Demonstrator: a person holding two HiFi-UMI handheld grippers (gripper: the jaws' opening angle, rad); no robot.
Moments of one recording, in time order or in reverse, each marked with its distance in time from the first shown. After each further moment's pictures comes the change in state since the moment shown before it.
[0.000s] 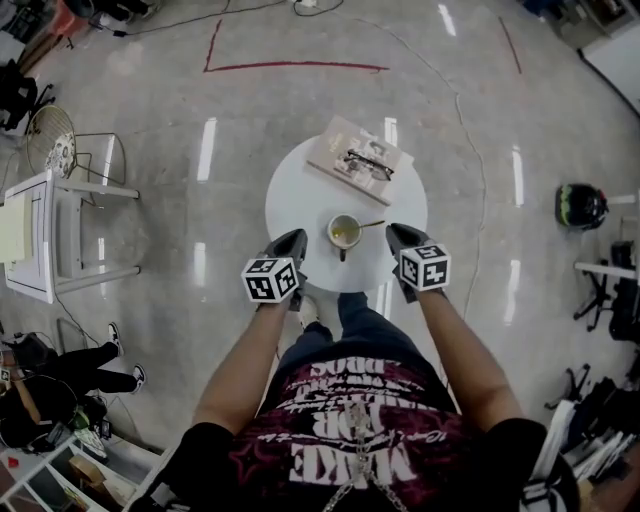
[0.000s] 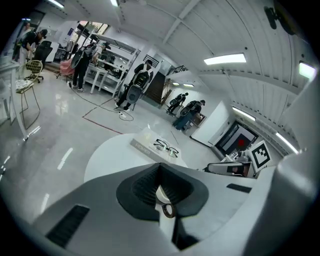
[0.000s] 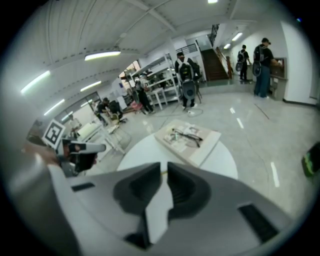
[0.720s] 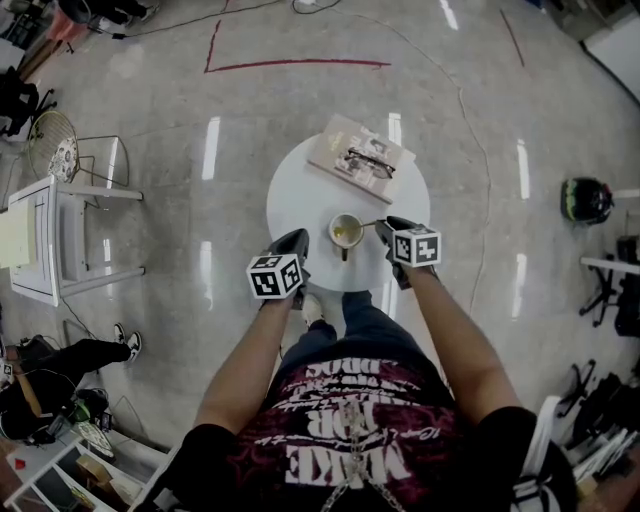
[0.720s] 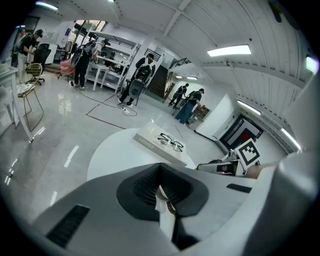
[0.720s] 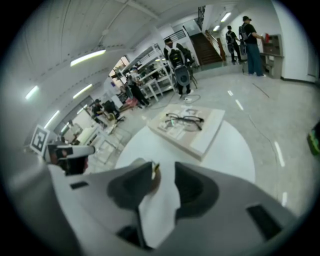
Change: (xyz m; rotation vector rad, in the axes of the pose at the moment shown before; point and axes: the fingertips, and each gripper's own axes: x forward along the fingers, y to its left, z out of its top) left arm 0.010 0.005 -0.007 0.010 0.072 0.058; right arm 0.053 -0.017 -0.023 0.150 0.104 0.043
